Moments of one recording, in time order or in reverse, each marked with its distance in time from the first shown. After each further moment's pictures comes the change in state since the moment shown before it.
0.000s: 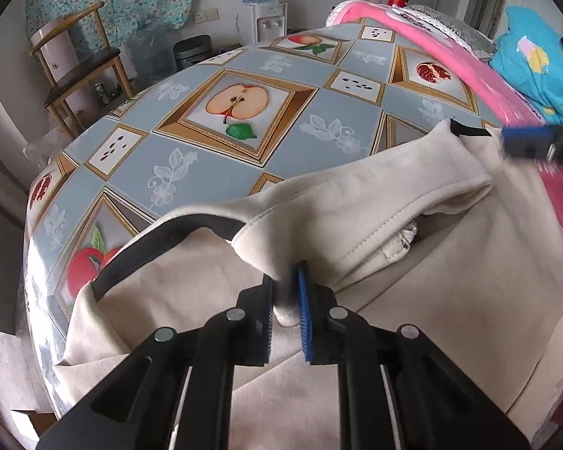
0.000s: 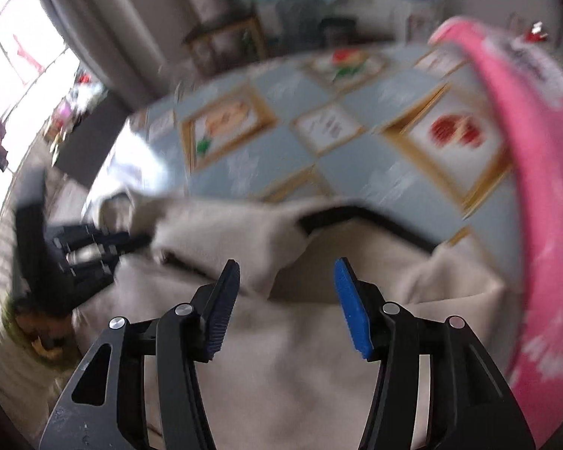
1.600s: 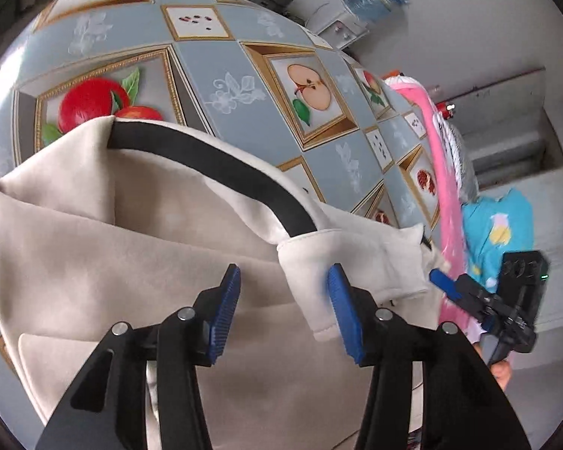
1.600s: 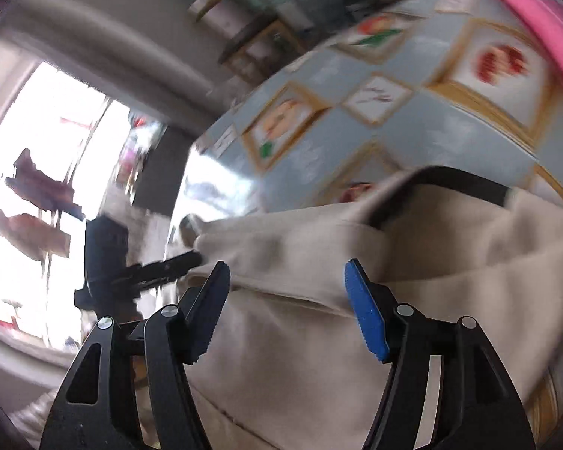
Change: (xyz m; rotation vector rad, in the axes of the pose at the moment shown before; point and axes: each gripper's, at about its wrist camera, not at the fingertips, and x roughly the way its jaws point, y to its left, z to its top) left arm -0.014 0.075 -0.036 -0.706 0.066 -0.433; right arm 0.035 -0.036 -0.007 0.311 0.125 0.358
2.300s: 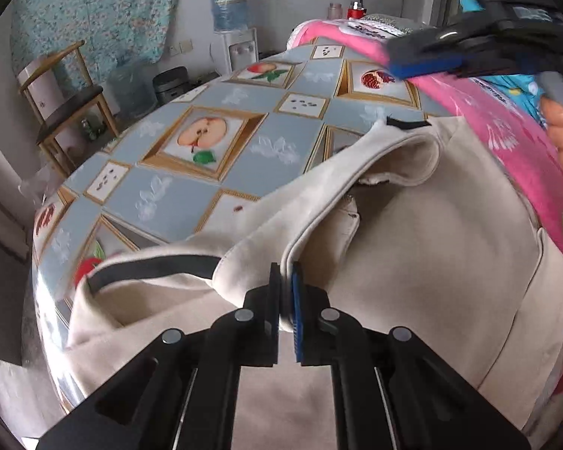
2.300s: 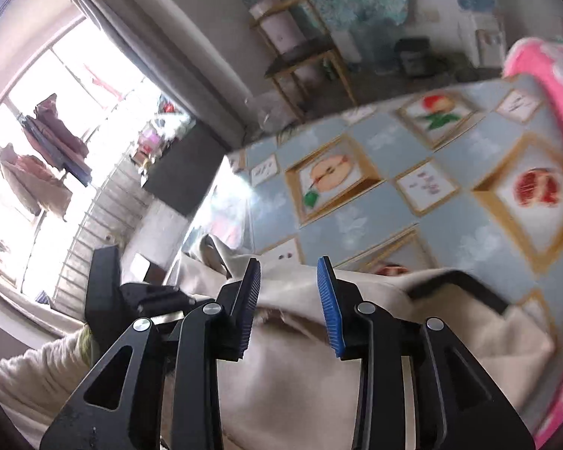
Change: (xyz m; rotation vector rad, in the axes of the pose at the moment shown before) left arm 0.020 -0.096 -0.064 0.822 -0.124 0.389; right arm 0.018 0.079 0.024 -0.342 0.000 -0.015
